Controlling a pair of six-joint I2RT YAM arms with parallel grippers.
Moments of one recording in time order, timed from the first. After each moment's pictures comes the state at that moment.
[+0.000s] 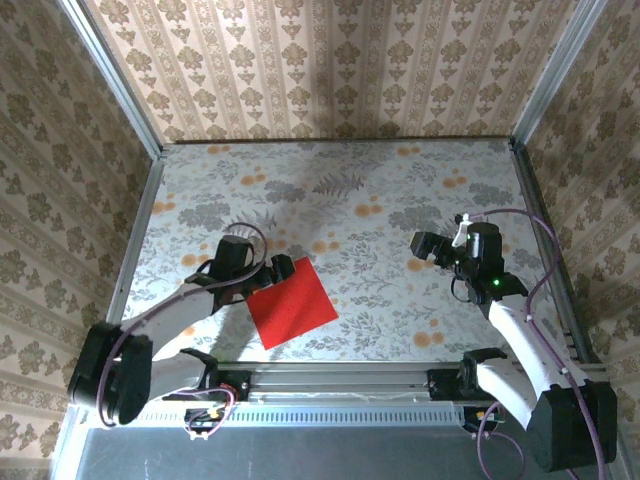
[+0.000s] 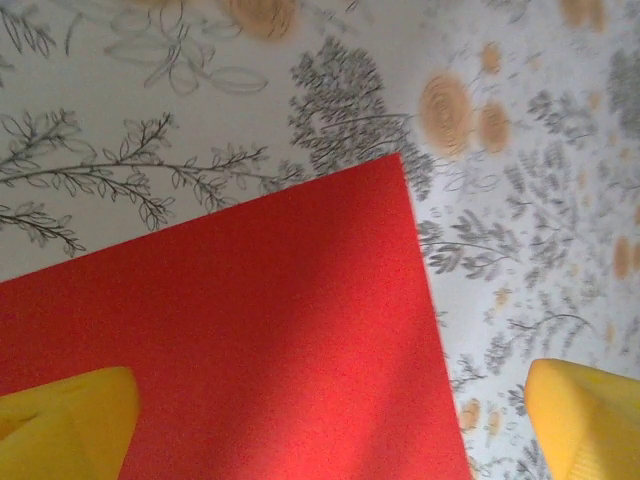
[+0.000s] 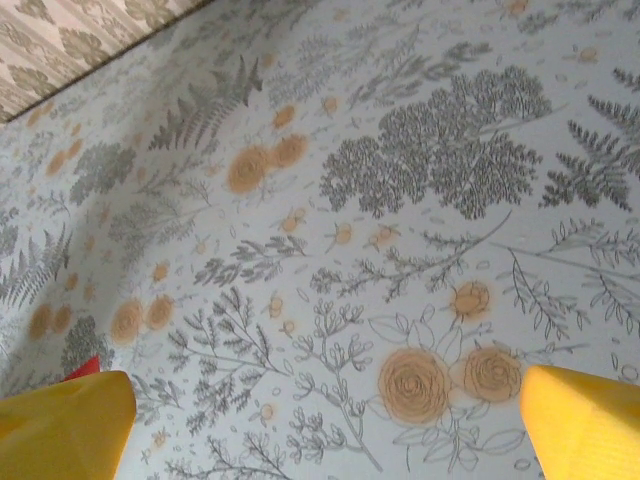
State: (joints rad) left arm -0.45 1.21 0.48 -0.13 0.30 -0.74; right arm 0.07 0.92 0.52 -0.22 -0.20 0.44
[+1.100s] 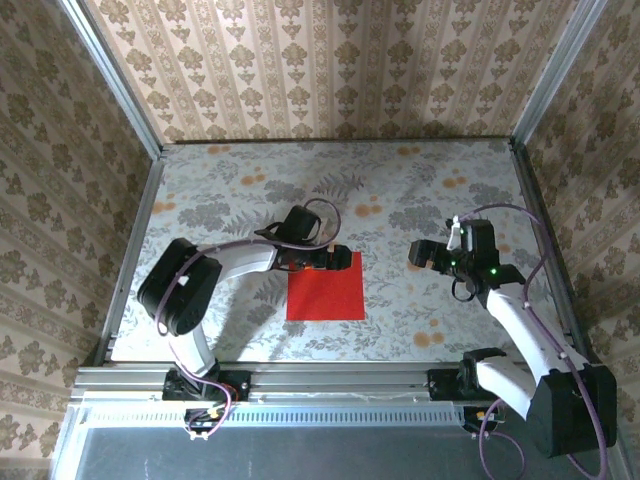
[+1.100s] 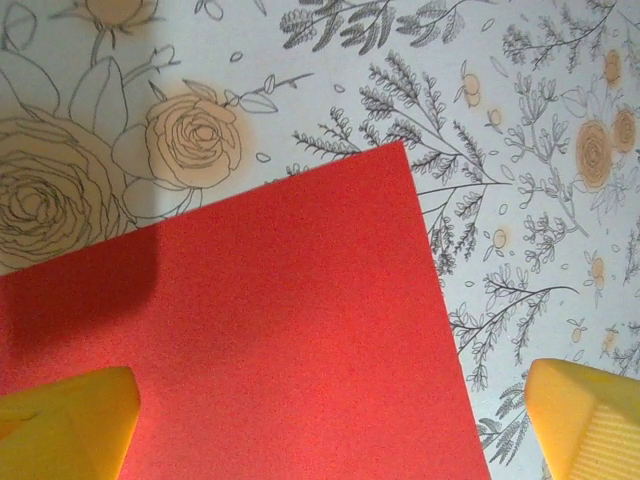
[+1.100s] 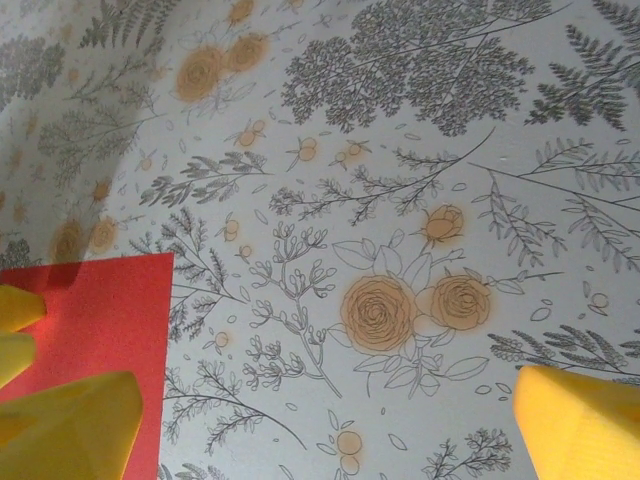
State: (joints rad) left arm -0.71 1.75 0.99 -0.17 0.36 -0.51; right arm 0.10 1.01 0.60 -0.40 -0.20 0.35
